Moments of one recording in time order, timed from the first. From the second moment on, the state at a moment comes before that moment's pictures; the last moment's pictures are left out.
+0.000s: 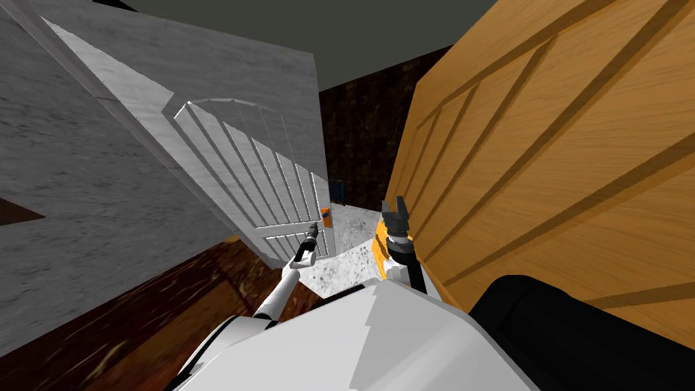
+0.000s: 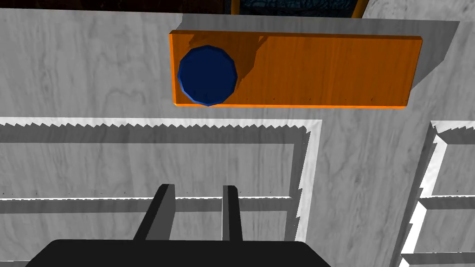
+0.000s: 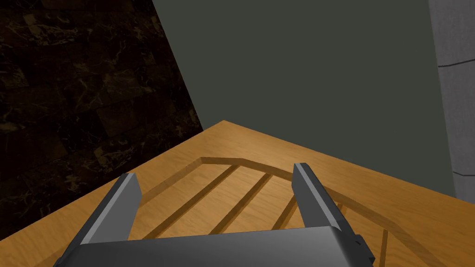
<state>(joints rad) -0.42 0.07 -0.20 -0.75 0.36 -0.45 -0.20</state>
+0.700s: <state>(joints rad) -0.42 0.06 -0.19 -0.76 0.37 -0.44 -0.20</state>
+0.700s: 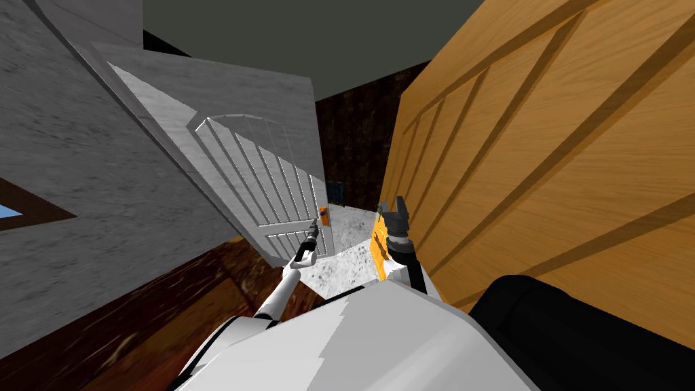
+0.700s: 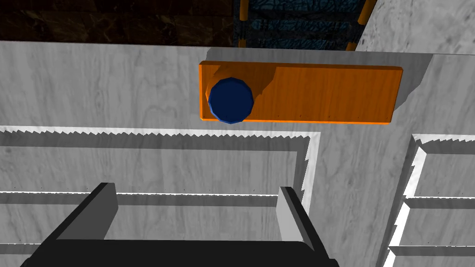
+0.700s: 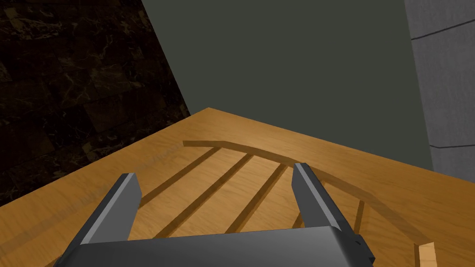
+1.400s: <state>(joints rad) -0.43 0.06 -0.18 -0.74 0.36 -0.47 -0.20</state>
